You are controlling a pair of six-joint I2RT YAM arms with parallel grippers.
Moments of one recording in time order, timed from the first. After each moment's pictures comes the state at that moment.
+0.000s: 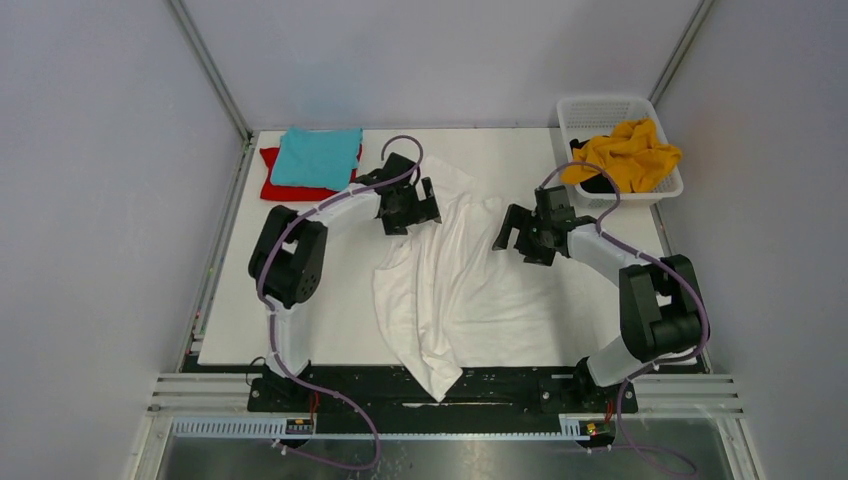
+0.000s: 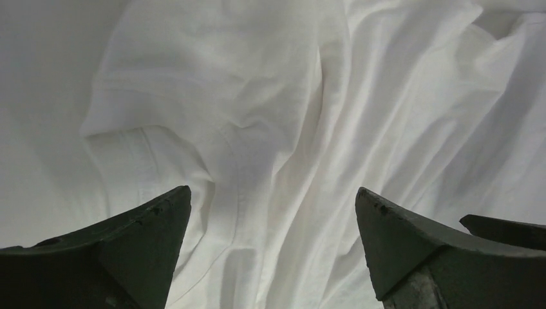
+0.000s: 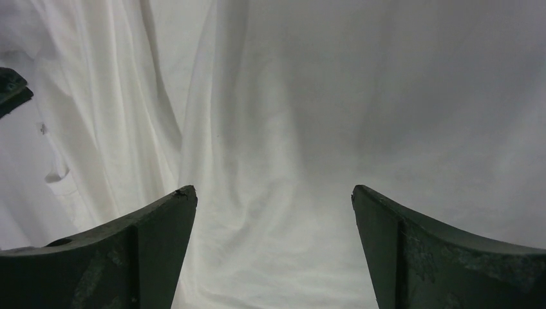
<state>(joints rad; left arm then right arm) -0.49 1.98 1.46 -0.46 0.09 -0.72 0.26 1.53 0.87 -0.40 -0.17 0.56</state>
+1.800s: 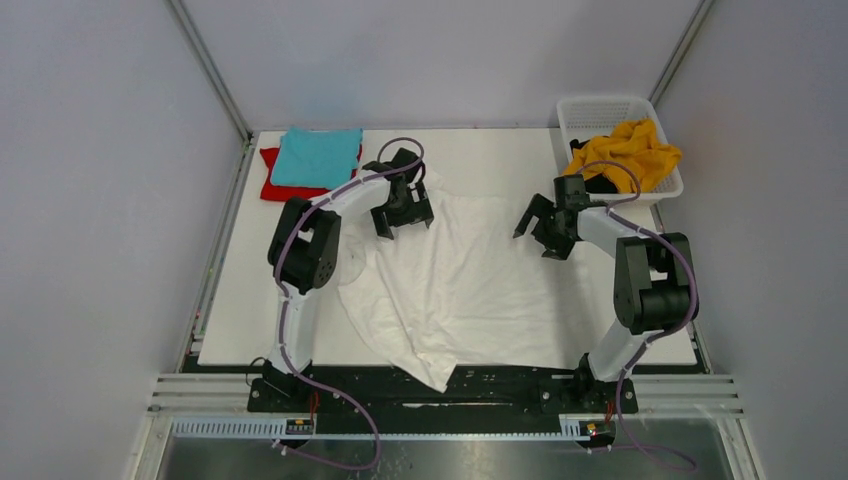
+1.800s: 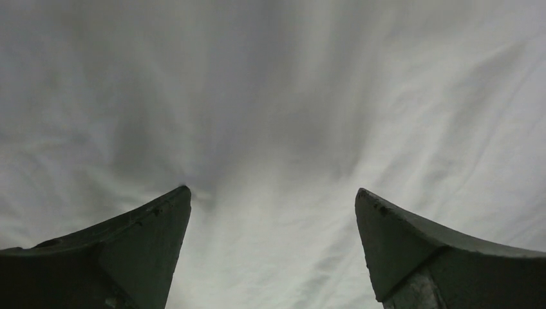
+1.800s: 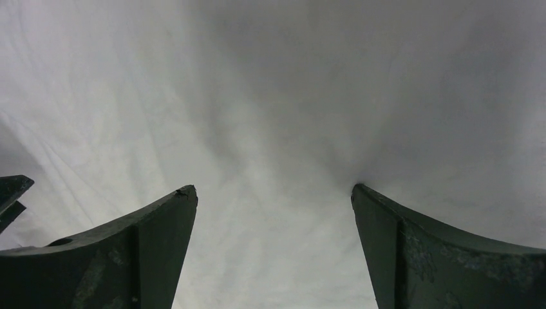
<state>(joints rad) -0.48 2.12 1.63 -0.77 -0.06 -0.76 0.10 1.68 0.97 -0.45 -0.13 0.63</state>
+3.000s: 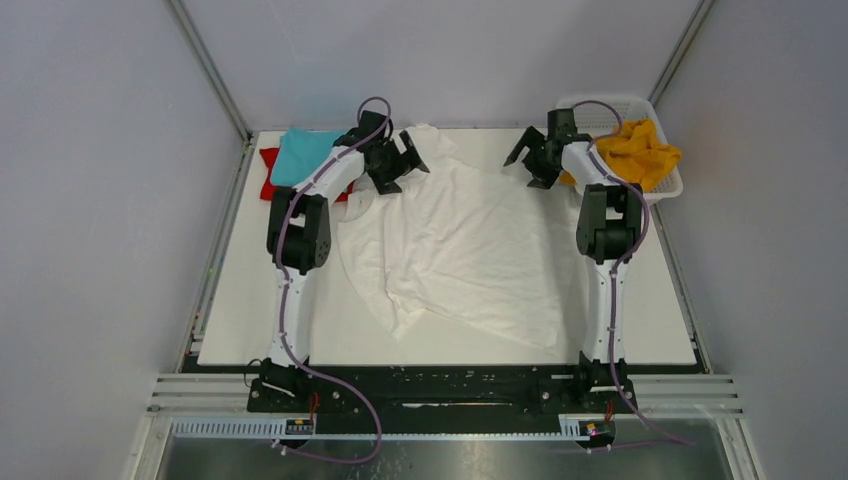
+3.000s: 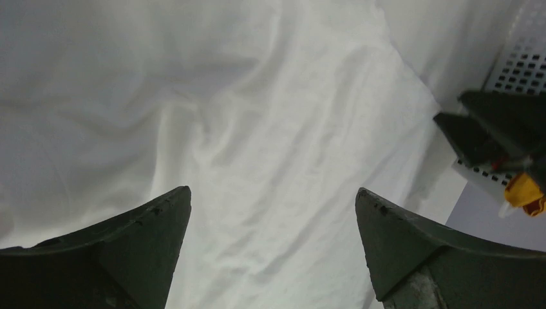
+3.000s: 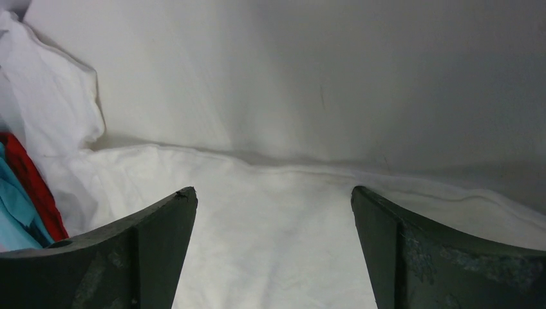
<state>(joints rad) -0.28 2.39 2.07 -0.56 0.32 -0.80 0.05 2.40 2.00 -0.64 -0.22 0.66</state>
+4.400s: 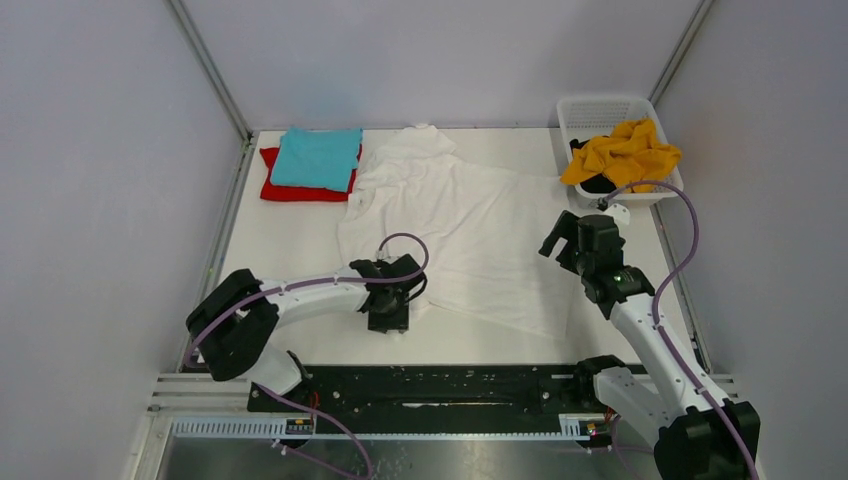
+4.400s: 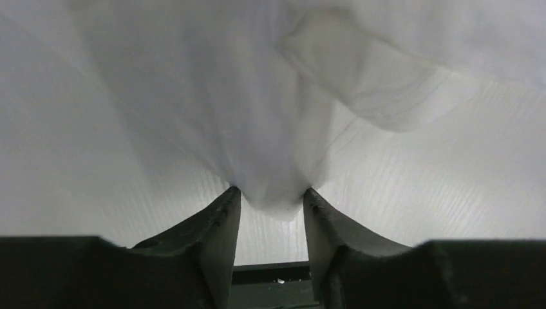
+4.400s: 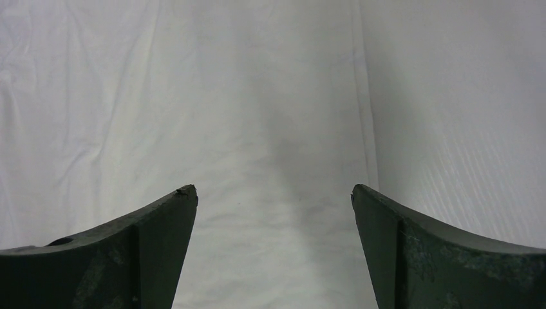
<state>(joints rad) -0.91 1.48 0.79 -0.68 -0.11 -0.89 0.21 0.90 0.66 -0.50 0.23 0.58</state>
